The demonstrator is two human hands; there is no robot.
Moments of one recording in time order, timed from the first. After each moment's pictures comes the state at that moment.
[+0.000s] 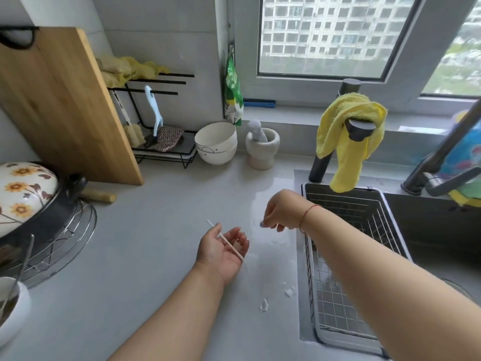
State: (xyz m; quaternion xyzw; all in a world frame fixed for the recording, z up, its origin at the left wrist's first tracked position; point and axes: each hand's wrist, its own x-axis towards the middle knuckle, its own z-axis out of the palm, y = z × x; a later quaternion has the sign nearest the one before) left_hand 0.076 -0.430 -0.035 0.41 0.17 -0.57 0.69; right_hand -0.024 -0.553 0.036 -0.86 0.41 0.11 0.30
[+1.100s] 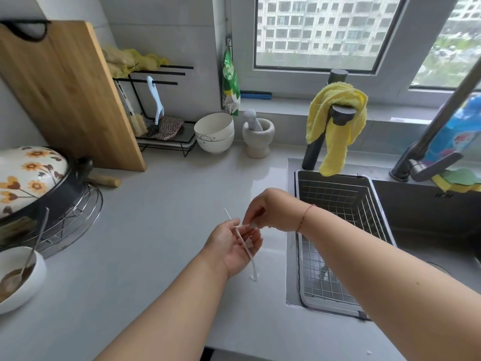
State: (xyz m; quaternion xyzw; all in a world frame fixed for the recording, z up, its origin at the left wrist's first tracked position) left_hand 0.032 -0.407 -0.018 0.44 0.13 -0.63 0.63; right_hand -0.055 -0.511 0.038 -0.92 0.24 0.03 0.31
